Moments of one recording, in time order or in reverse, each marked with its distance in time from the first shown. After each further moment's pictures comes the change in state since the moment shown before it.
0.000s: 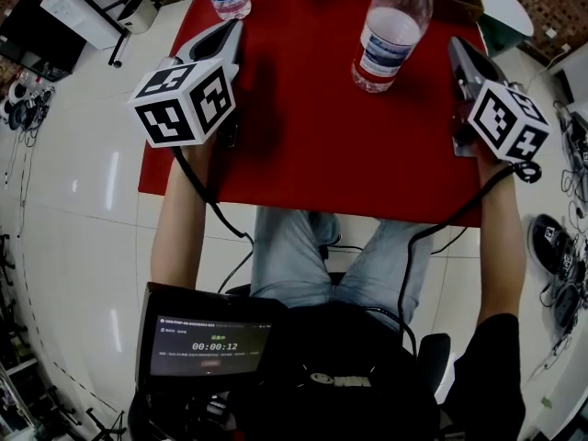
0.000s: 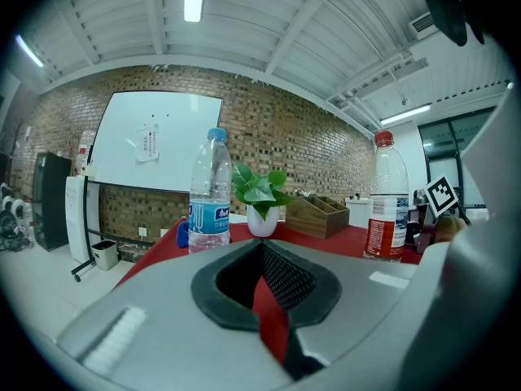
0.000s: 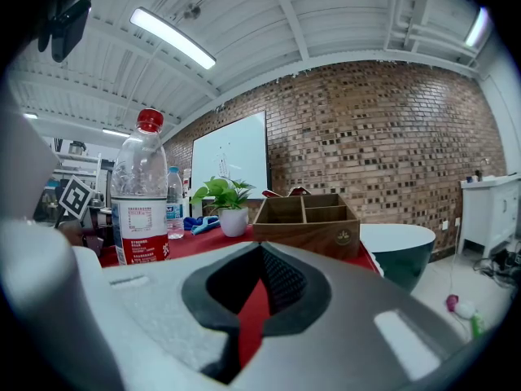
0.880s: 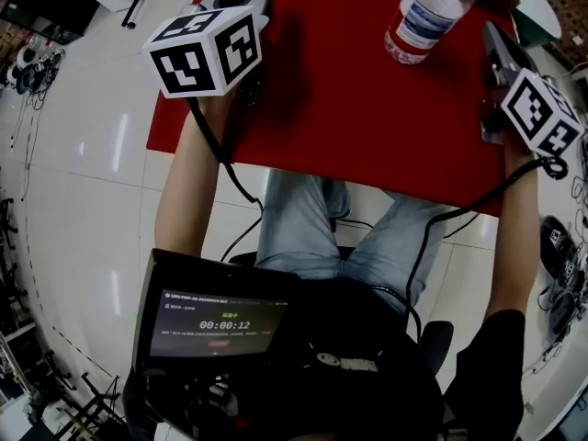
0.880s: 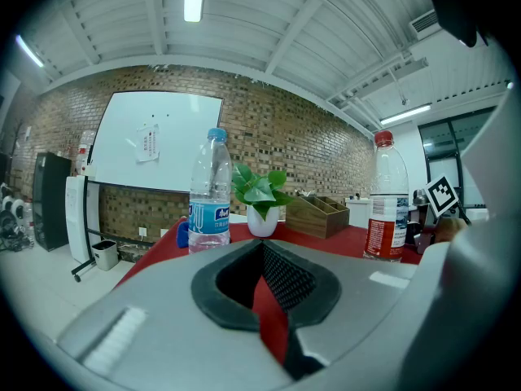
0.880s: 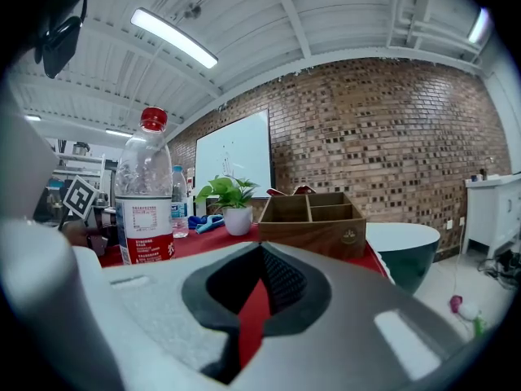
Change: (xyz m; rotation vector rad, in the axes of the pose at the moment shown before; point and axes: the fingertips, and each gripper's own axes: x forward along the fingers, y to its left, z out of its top) left arm 0.003 -0.003 -0.003 -0.011 0.002 -0.020; right arm 0.002 0.006 -0.002 0.005 0.009 0.025
